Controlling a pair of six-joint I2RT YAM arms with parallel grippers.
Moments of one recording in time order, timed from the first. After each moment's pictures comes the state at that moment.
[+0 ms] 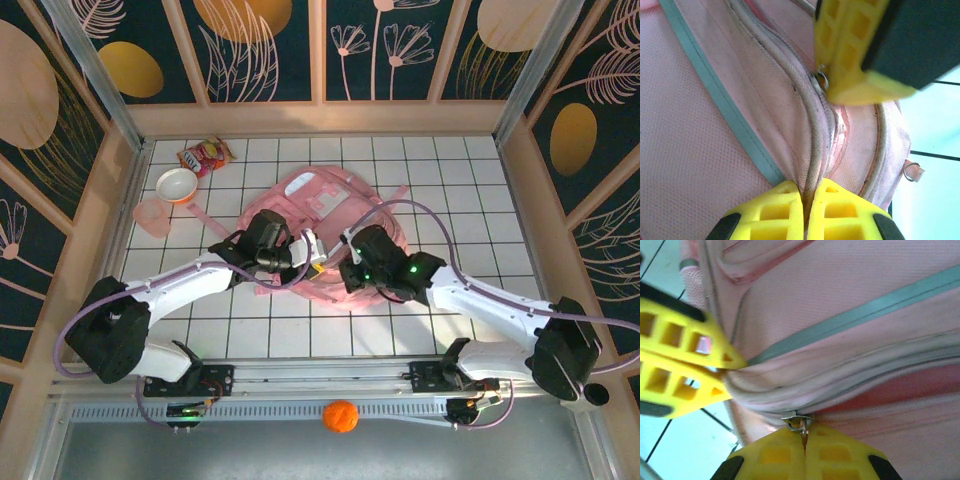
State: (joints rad) left arm -0.69 1.42 0.80 -0.16 0.53 0.48; right arm 0.87 1.19 0.80 -0.45 0.02 0.38
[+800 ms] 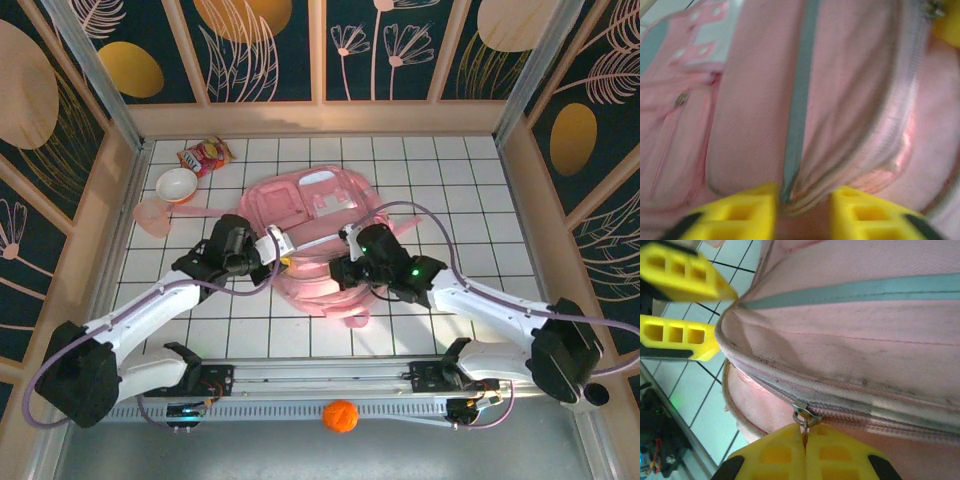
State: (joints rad) left arm -0.53 1.14 0.67 -0.23 0.32 0.49; right arm 0.88 1.20 0.73 -0.21 -0.17 0.53
